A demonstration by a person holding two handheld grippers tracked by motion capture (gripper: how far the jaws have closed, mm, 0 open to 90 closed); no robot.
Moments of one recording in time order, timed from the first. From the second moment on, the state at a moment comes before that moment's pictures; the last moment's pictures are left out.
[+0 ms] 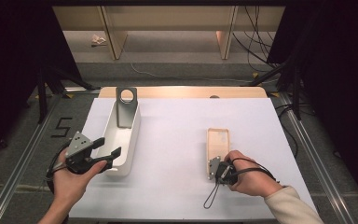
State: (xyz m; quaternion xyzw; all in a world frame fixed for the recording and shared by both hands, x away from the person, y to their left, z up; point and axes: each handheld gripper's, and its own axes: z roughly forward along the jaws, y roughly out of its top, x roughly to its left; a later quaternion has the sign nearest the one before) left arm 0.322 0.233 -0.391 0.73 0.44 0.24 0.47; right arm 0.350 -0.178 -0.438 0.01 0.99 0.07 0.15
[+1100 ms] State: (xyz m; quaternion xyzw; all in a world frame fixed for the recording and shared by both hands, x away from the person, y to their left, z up) left arm 0.362 0.157 -0.370 0.77 0.38 0.20 0.46; right arm 0.335 -0.186 -0.436 0.01 0.97 0.13 0.22
